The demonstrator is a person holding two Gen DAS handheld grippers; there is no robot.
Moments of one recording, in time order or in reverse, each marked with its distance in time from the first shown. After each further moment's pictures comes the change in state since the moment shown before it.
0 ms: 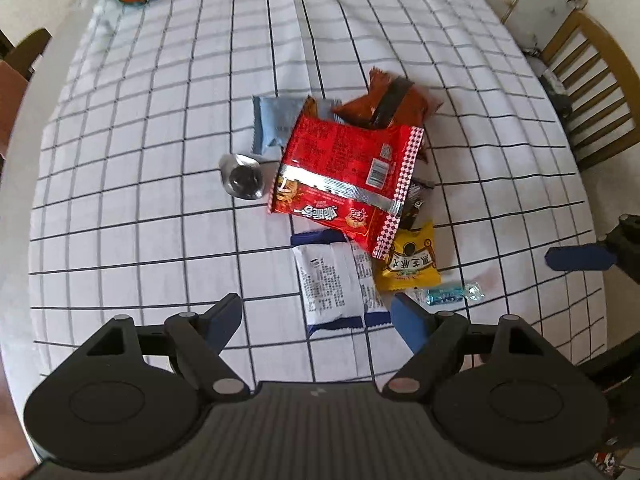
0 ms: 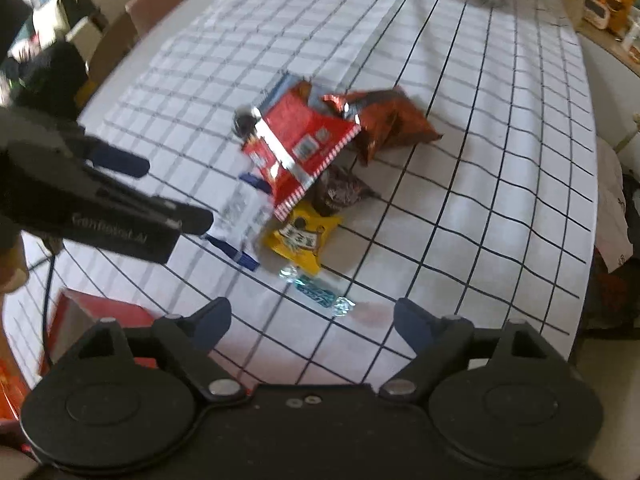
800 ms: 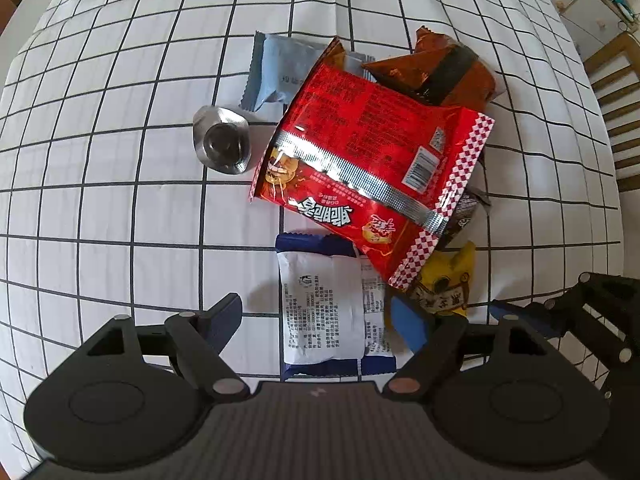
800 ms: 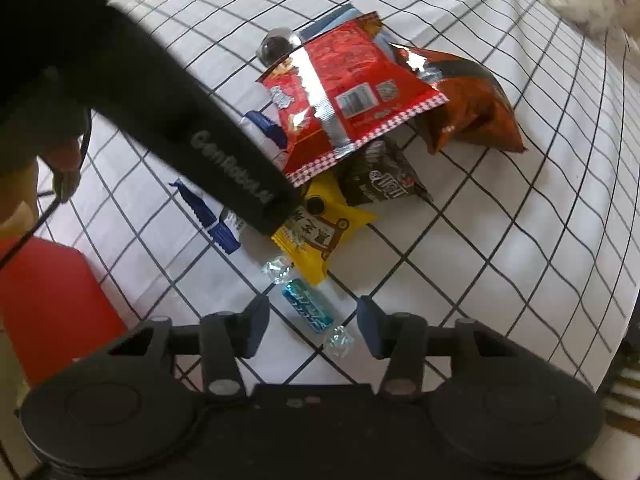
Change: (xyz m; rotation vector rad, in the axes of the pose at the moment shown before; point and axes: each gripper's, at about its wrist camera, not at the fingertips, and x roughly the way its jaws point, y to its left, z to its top) left arm 0.070 0.006 0.017 -0.155 0.107 -0.029; right arm 0.080 0.022 0.011 -0.286 0.111 -0.050
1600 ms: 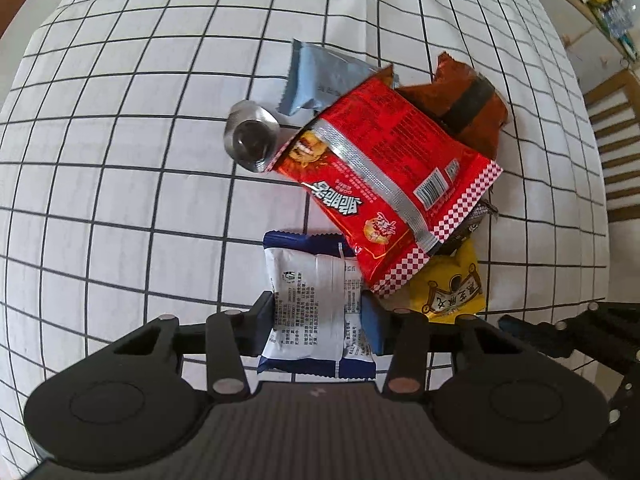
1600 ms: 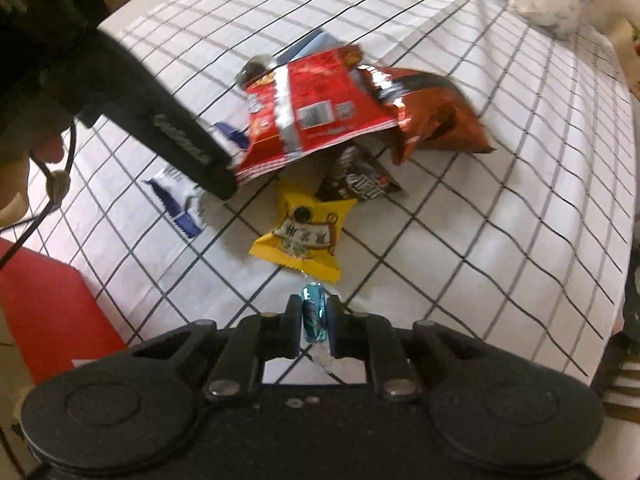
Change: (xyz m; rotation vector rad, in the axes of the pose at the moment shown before) left arm -0.019 0.025 -0.010 -0.090 -0.041 -0.057; right arm -0.008 -0.014 -0.013 0.071 -0.098 -0.011
